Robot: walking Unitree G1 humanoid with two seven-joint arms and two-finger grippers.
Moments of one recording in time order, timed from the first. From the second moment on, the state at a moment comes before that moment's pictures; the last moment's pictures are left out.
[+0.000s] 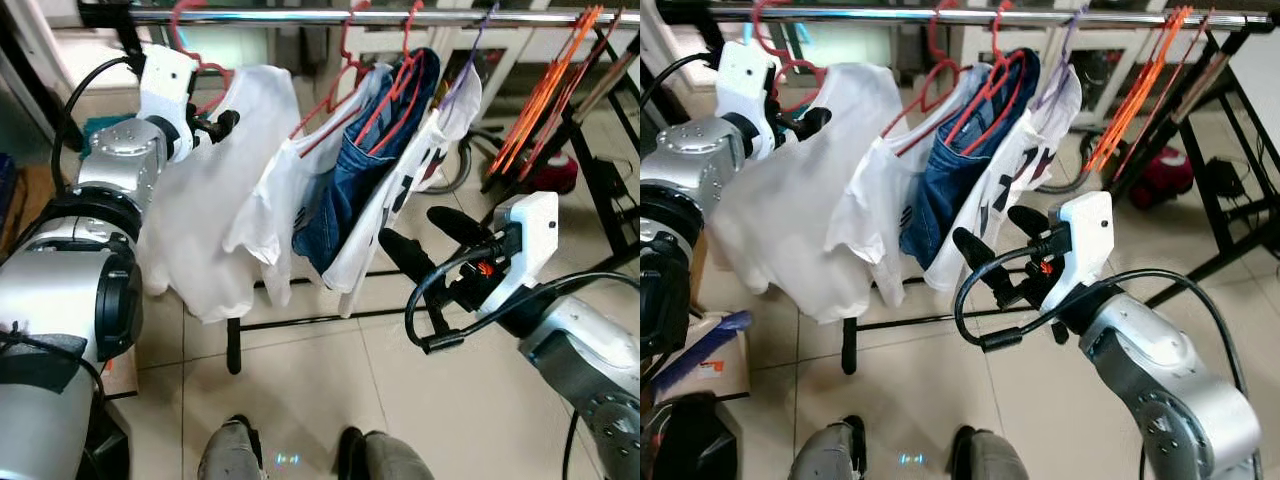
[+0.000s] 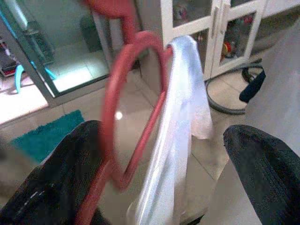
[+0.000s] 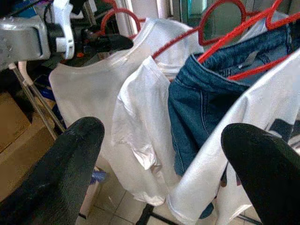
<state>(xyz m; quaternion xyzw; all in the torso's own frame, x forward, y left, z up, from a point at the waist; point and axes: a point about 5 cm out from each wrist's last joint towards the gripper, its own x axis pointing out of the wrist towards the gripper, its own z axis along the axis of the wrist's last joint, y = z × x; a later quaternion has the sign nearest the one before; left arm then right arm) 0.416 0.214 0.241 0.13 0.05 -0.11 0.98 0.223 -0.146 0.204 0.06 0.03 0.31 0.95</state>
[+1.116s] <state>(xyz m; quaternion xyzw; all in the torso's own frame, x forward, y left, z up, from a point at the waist) 0.415 0.227 0.259 0.06 0.02 -0.11 0.99 0.220 -0.144 0.204 0.05 0.04 0.33 0.94</state>
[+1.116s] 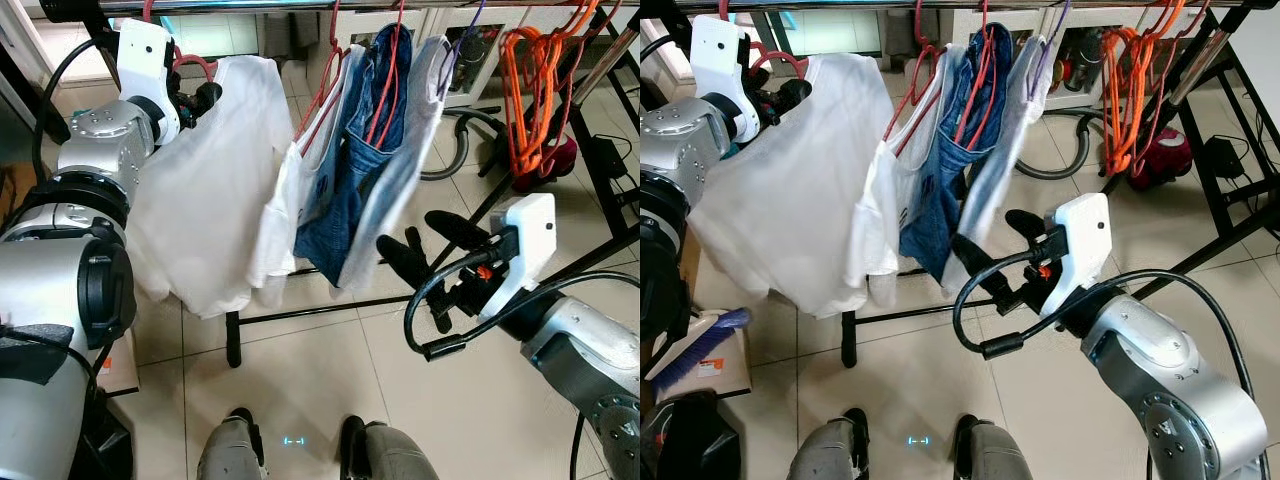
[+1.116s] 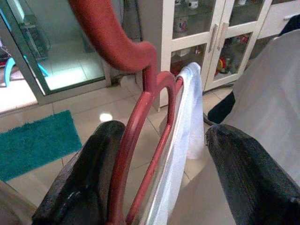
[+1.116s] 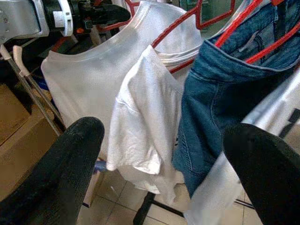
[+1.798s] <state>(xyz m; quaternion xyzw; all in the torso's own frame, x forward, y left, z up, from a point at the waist) 0.412 0.236 0.262 0.08 0.03 -0.12 0.99 0.219 -0.139 0.202 0.05 0.05 0.34 0.94</state>
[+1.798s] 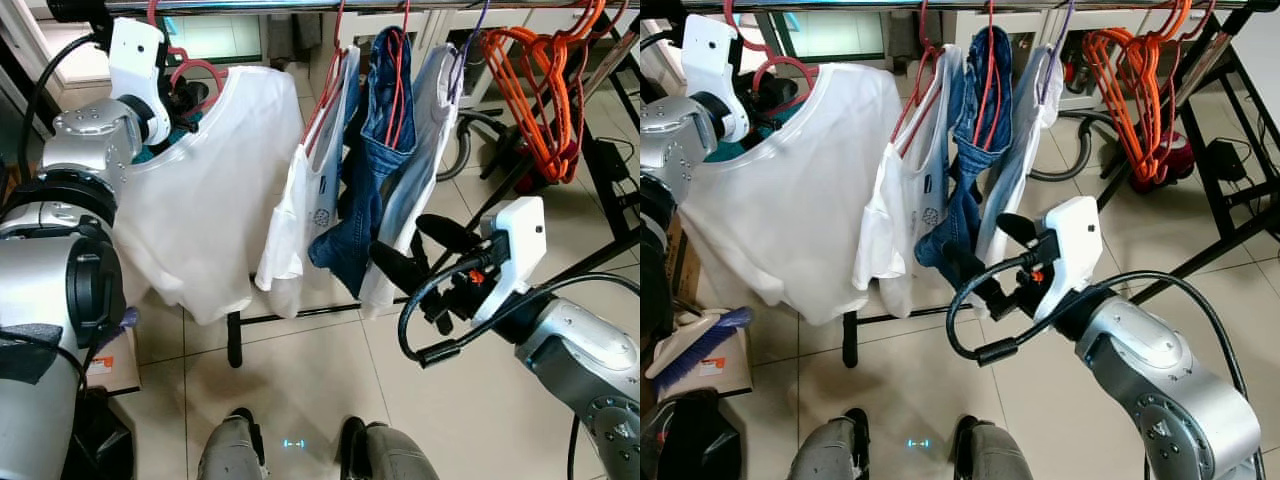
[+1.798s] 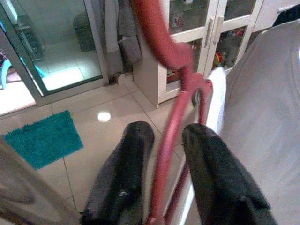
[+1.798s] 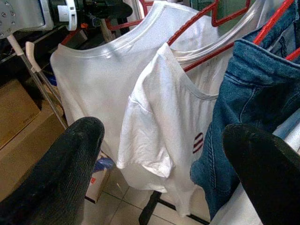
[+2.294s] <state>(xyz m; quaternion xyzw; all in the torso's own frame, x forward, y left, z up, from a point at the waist) 0.412 0.235 0.263 0.10 0.04 -0.13 0.98 0.218 -0.136 0.201 0.04 0.05 0.35 0.93</state>
